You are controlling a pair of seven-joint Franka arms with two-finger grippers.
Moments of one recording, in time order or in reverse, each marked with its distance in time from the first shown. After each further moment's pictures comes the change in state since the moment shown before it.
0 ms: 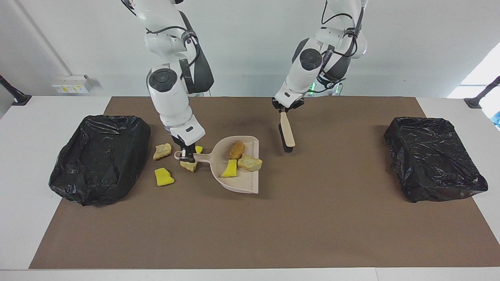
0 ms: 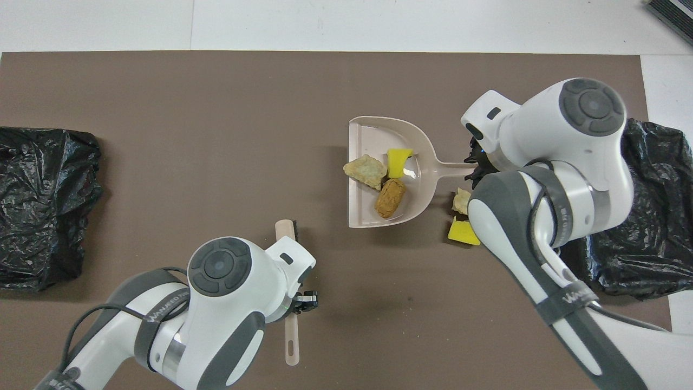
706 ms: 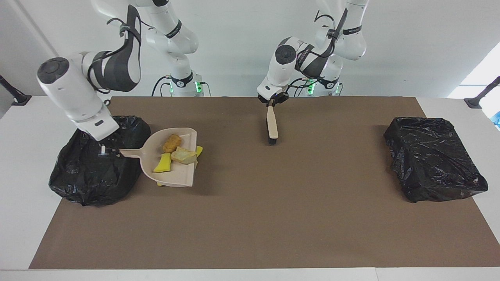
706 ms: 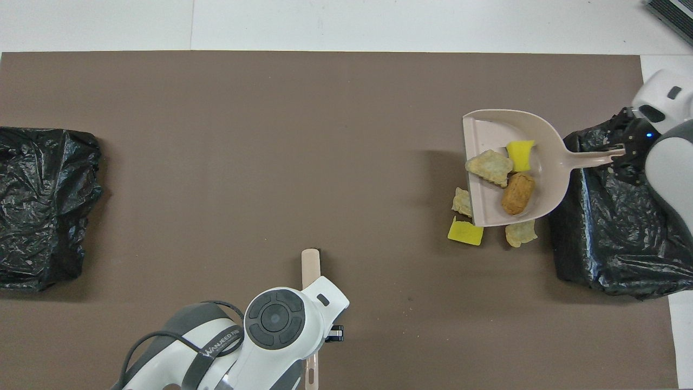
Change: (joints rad) left arm -0.137 0.000 -0.002 -0.090 0.000 0.088 -0.055; right arm -0.373 -0.009 -0.009 0.103 0.001 -0.127 -0.398
